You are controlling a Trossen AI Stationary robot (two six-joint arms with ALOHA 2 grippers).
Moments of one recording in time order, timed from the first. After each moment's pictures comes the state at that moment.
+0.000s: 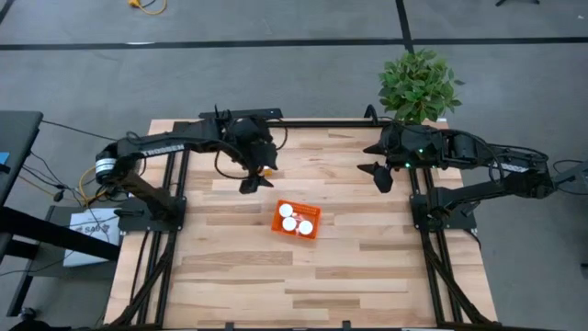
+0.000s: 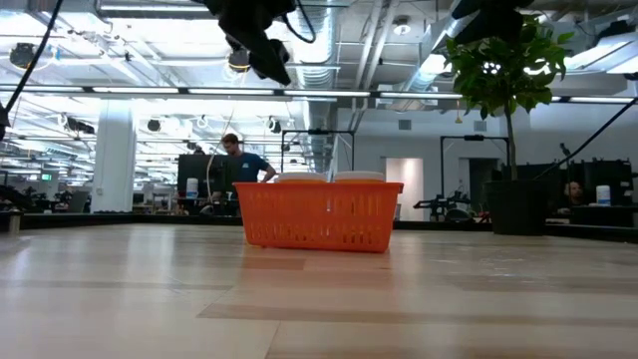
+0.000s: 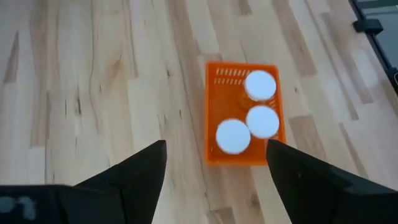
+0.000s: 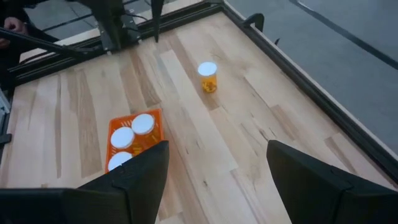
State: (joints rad) left arm 0.30 1.50 1.40 -0.84 0.37 0.36; right arm -0.11 0.92 1.11 -0.80 0.13 0.22
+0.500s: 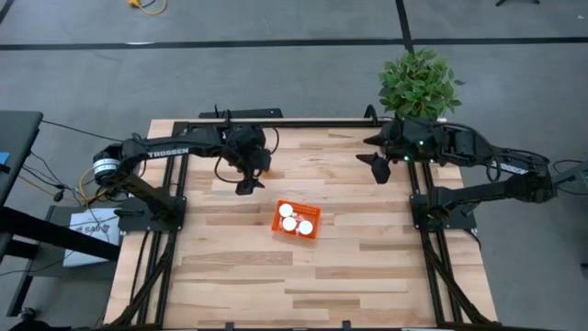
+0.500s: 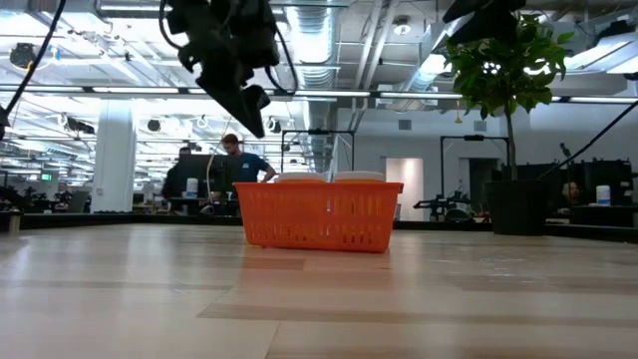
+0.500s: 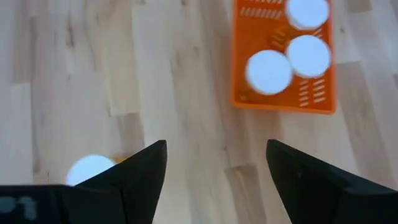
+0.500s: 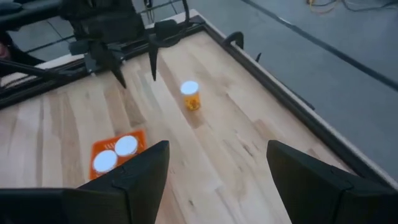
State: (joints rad) left arm 0.37 1.48 1.17 -0.75 0.31 0.42; right arm -0.20 0.92 1.11 -0.74 0.13 0.20
